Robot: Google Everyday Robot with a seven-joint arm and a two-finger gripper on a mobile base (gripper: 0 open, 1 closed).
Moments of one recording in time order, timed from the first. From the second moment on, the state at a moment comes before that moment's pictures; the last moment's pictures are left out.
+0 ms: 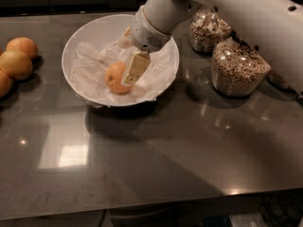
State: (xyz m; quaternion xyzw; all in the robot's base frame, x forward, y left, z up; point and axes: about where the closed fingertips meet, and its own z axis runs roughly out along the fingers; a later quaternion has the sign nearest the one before) arm 0.592 0.058 0.914 -0.73 0.61 0.13 0.29
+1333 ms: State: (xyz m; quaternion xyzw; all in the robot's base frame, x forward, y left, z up) arm 0.603 0.076 0.868 -0.75 0.58 0.17 0.28
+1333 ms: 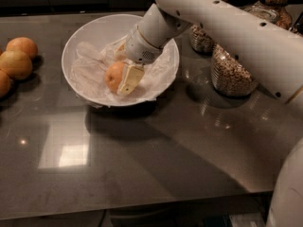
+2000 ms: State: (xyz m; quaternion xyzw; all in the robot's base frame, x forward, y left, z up) arm 0.609 0.072 0.859 -0.74 0.59 0.17 0.27
